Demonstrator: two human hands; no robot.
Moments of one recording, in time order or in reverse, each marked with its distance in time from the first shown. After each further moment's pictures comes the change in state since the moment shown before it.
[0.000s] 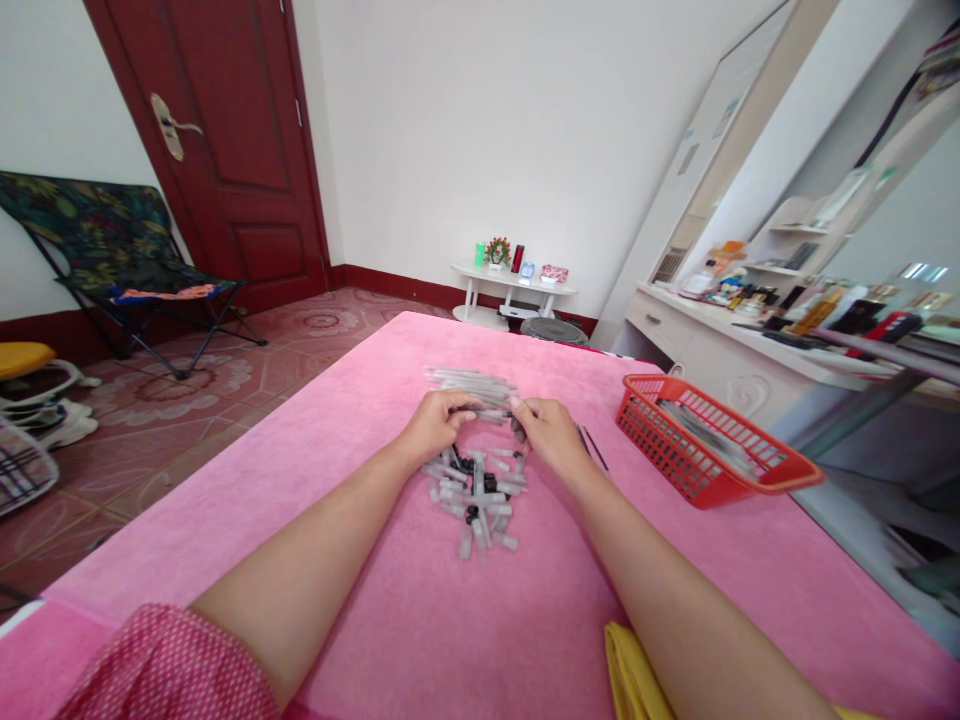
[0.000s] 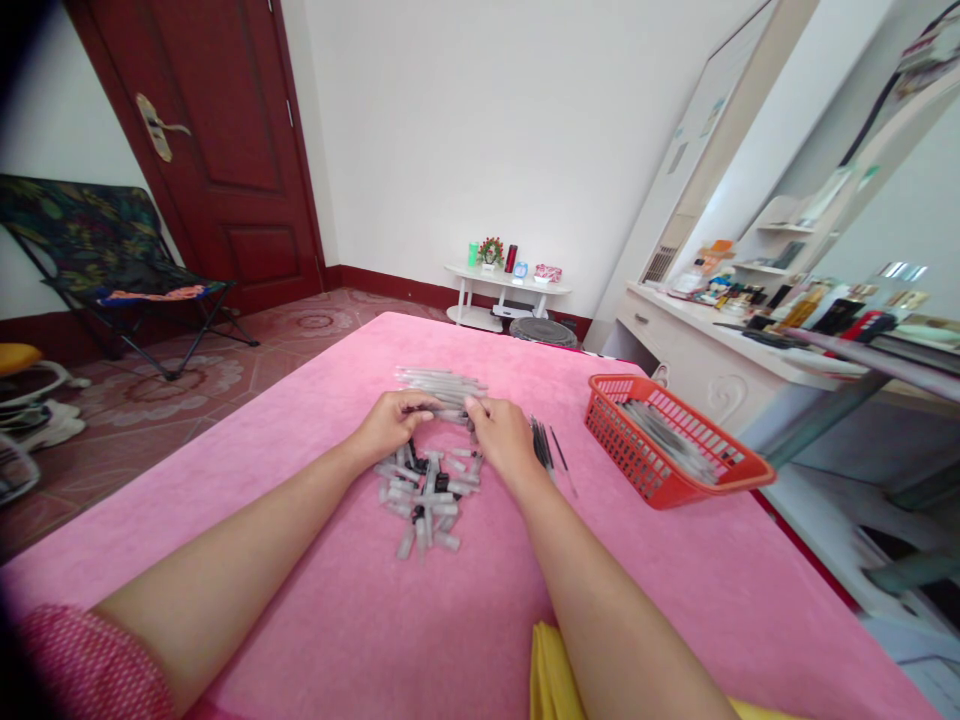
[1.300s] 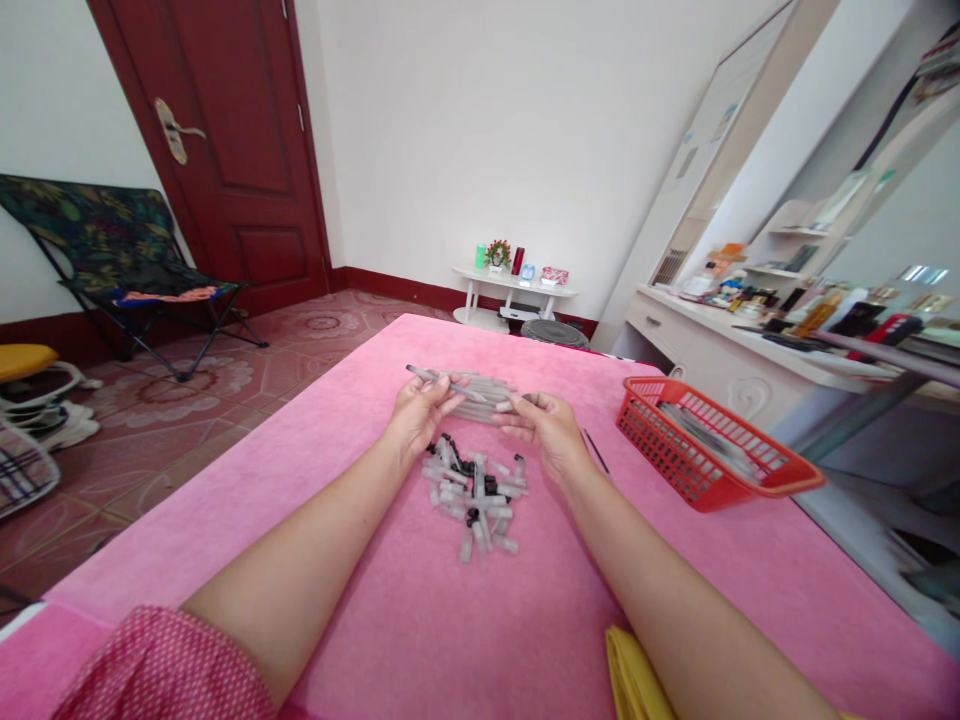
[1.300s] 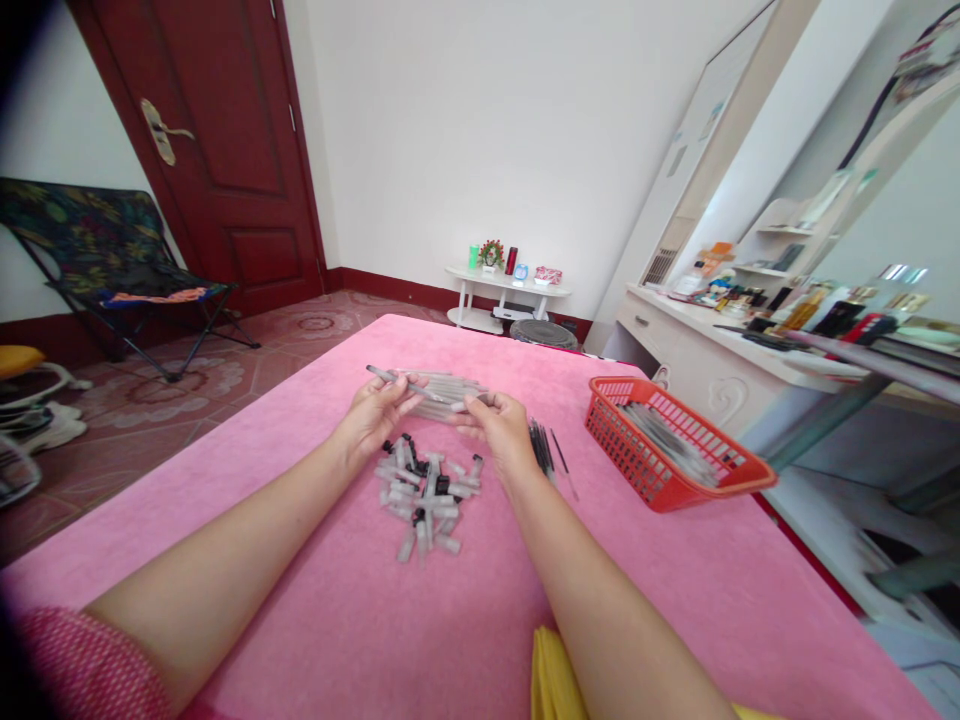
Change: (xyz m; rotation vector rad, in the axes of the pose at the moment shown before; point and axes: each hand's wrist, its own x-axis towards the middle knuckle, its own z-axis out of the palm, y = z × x) left_hand 0.008 0.012 -0.009 -0.994 0.428 -0.452; right_hand -0.005 -0.025 0.002 1.012 0.034 0.263
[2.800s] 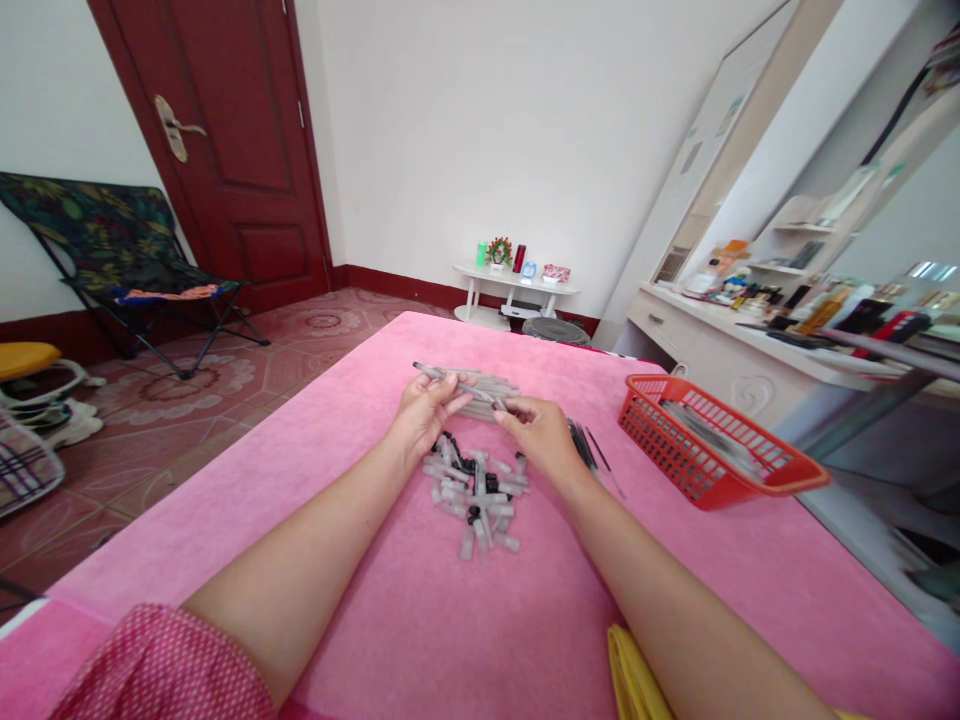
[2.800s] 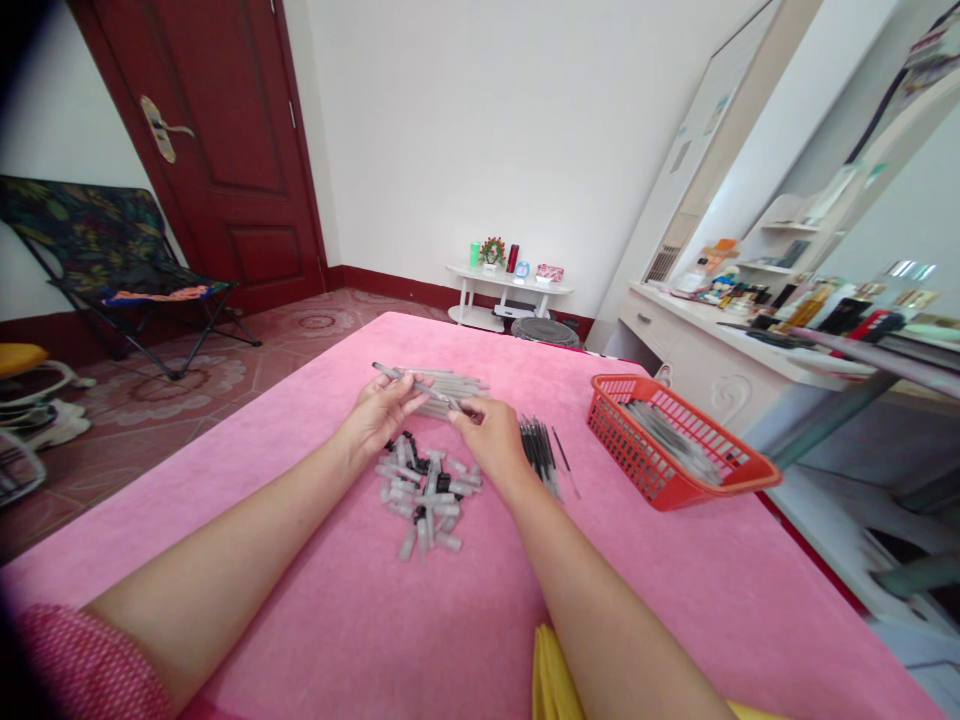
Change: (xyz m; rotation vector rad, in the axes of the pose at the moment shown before) left_hand -0.005 0.000 0.008 -0.003 -0.026 -0.013; right_hand 0.005 0.016 -0.003 -0.724 -0.108 -0.464
